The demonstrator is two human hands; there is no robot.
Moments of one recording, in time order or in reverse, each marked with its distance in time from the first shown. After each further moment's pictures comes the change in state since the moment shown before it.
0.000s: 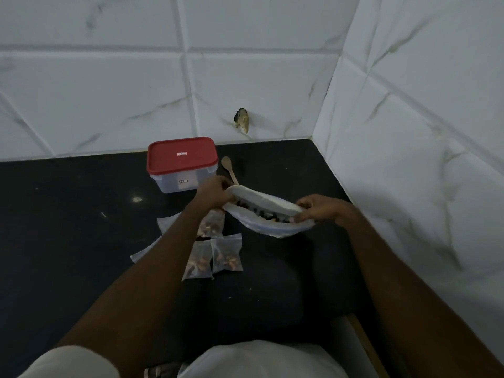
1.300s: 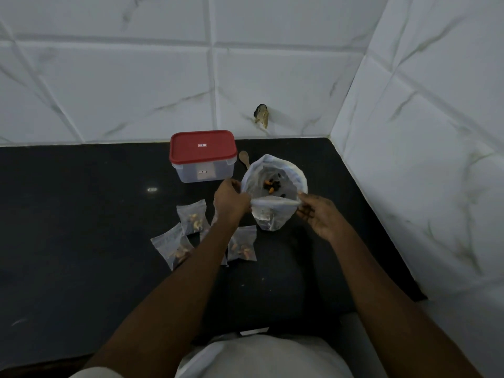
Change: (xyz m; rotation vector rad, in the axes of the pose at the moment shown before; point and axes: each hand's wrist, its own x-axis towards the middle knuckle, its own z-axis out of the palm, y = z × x) left_hand -0.049 0.007 0.037 -0.513 0.420 -0.265; right_hand -0.010 -0.025 0.062 1.231 0.270 0.027
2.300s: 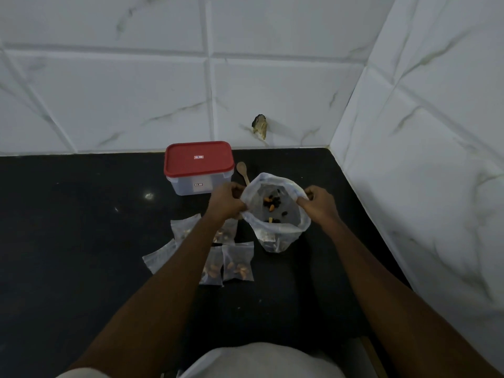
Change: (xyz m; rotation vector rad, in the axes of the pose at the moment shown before) left_hand 0.040 0.018 -0.014 0.249 -0.353 0.158; right_hand 0.056 -0.028 -0.001 -1.031 0.222 -0.446
